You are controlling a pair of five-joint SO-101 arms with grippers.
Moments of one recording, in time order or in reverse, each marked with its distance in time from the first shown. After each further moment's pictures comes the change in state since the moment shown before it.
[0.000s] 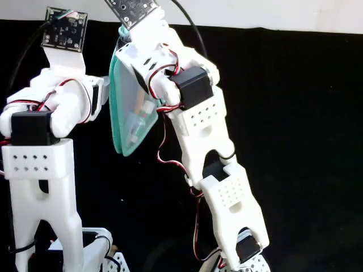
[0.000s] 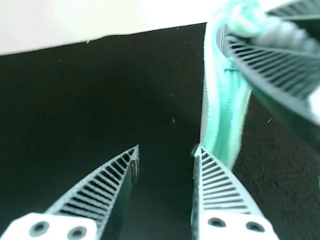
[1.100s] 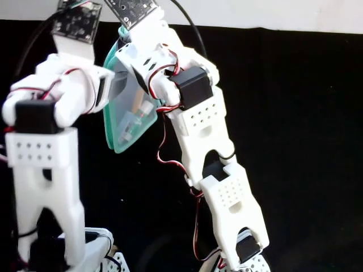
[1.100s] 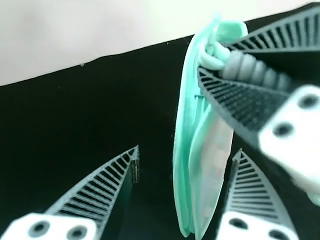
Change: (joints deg) left arm 2.1 6.7 -7.4 -0.4 -3.9; right arm 0.0 0.0 0.0 0.3 0.0
